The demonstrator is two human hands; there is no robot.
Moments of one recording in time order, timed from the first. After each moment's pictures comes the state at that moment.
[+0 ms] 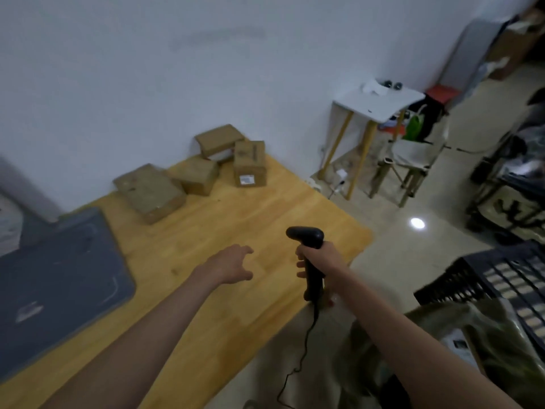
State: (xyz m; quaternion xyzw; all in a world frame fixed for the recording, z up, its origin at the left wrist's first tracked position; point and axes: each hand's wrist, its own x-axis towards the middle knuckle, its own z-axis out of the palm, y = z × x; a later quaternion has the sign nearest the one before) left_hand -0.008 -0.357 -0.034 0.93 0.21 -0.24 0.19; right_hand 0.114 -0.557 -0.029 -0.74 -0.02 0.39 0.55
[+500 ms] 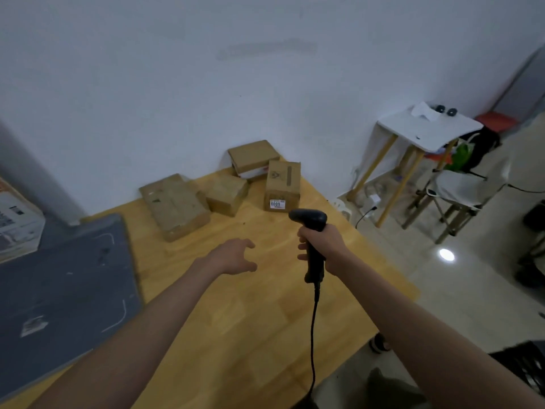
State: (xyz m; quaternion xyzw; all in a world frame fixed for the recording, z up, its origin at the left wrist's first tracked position) left_hand 0.058 -0.227 -0.029 0.90 0.28 -0.21 0.24; right_hand 0.208 -0.398 -0.007 -0.74 -0.07 0.38 0.56
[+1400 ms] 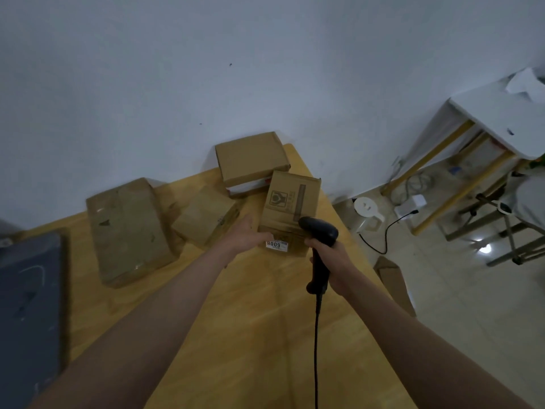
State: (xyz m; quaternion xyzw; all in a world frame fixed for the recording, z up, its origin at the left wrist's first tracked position) left_hand 0.311 -0.055 -0.149 0.70 0.47 -0.08 0.54; right_hand 0.437 -0.232 -0.141 -0.72 0.00 0.46 0.52
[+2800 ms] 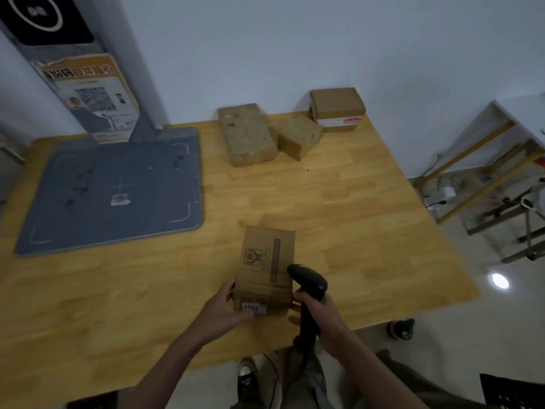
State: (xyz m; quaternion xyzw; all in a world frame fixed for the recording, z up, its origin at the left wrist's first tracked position) left_hand -0.195 -0.377 -0.146 0.61 0.51 0.01 0.60; right_hand 0.018 -0.489 -0.139 -0.67 -0.05 0.58 0.46
